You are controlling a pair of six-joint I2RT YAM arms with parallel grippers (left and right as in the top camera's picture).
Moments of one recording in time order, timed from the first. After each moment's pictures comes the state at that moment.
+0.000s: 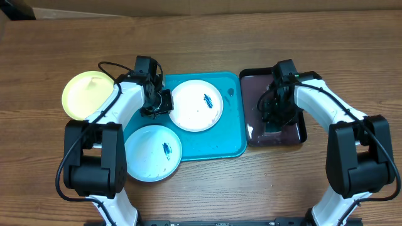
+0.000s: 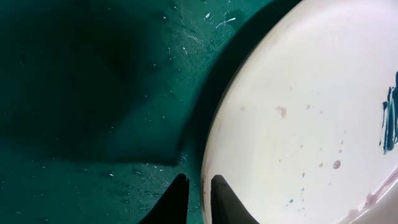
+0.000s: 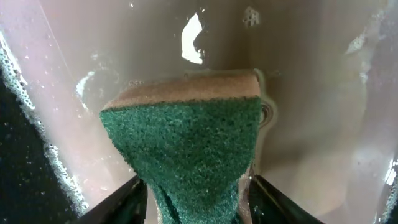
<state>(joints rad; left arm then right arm) -0.12 1.92 1.25 -0.71 0.22 -0.30 0.20 1.90 1.24 -0.89 -0.11 0.28</state>
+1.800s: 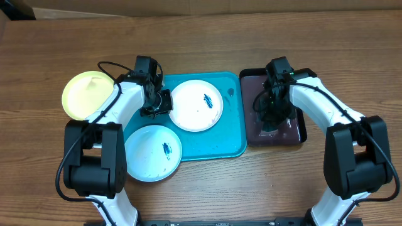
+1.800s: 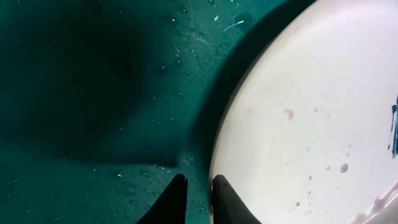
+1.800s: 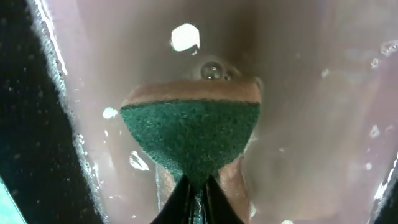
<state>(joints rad) -0.13 1.92 1.25 -0.71 0.20 -0.30 0.24 1.90 1.29 -0.93 -0.08 0.23</state>
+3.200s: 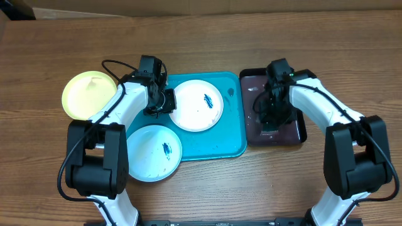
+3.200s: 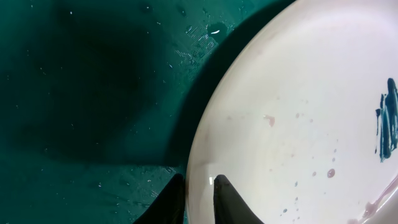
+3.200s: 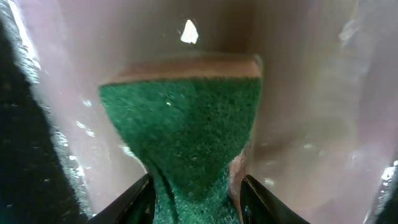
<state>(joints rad) -0.15 1.92 1.25 -0.68 0.19 -0.31 0.24 1.90 1.26 -0.92 -0.07 0.24</state>
